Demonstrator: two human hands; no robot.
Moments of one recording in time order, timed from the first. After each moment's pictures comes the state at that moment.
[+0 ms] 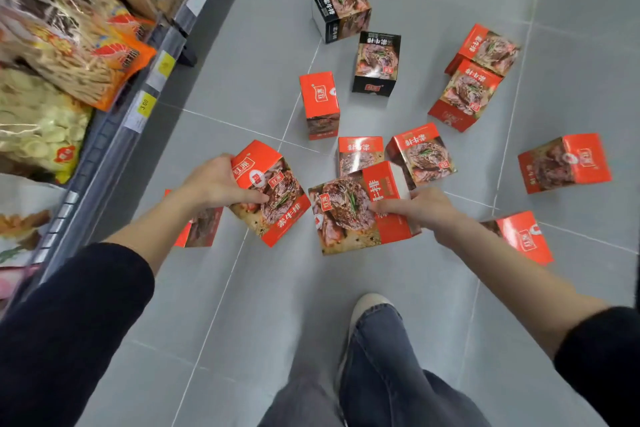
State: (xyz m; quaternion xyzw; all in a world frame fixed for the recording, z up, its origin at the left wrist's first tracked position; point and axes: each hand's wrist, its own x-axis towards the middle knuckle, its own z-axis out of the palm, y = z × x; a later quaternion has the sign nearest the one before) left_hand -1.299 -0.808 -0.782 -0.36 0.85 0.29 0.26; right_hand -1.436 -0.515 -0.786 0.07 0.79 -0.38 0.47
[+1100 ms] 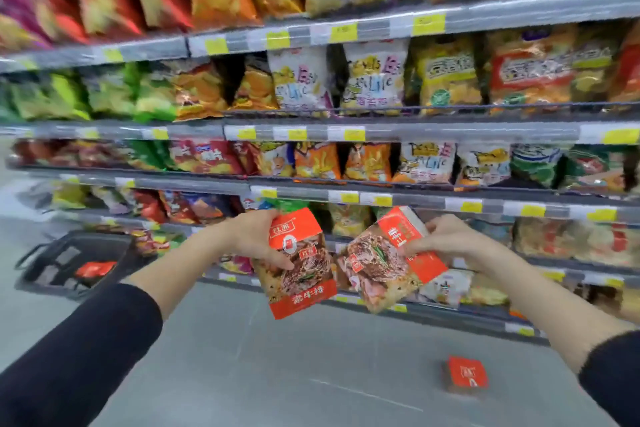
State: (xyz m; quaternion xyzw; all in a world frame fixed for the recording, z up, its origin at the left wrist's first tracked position) left_hand -0.772 -0.654 -0.114 -0.76 0.60 0.26 0.03; right_hand -1.069 -0.778 -0.150 -0.66 0.54 -0.05 0.52
